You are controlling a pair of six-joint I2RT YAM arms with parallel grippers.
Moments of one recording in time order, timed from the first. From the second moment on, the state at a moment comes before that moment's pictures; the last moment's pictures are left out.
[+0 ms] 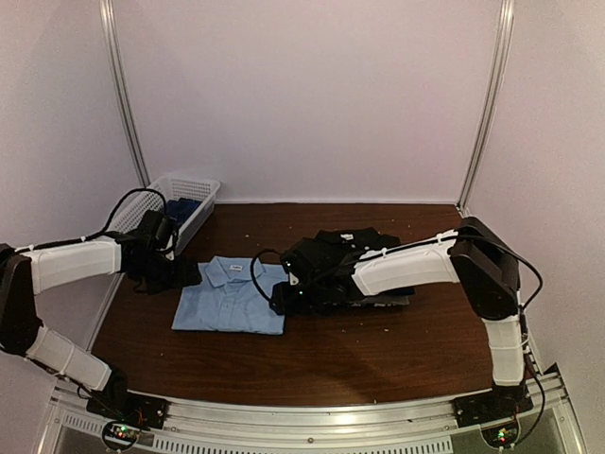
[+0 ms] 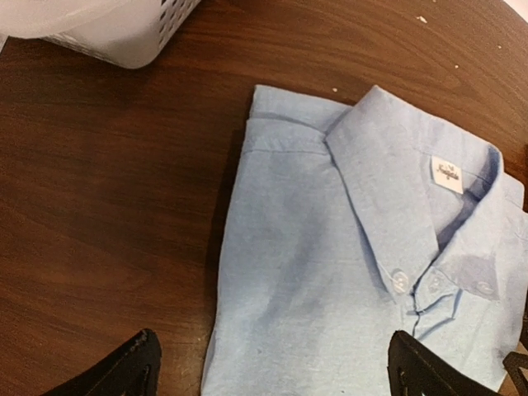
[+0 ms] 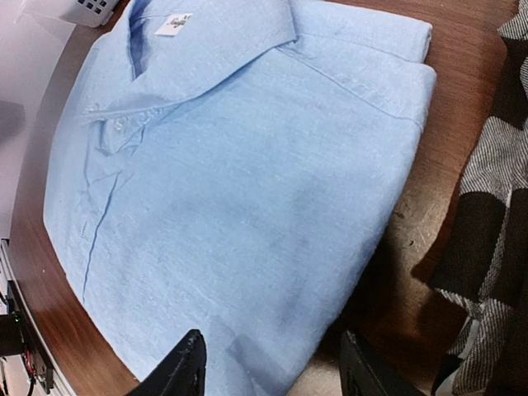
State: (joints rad) left arm -0.33 1.36 0.82 -0.49 -0.07 -0.52; right arm 1.00 2.11 1.45 -0.17 -0.01 0.73
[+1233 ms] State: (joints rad) left arm -0.28 1.59 0.79 -0.30 0.04 -0.50; right arm 0.97 2.24 1.60 -0.23 0.04 0.68
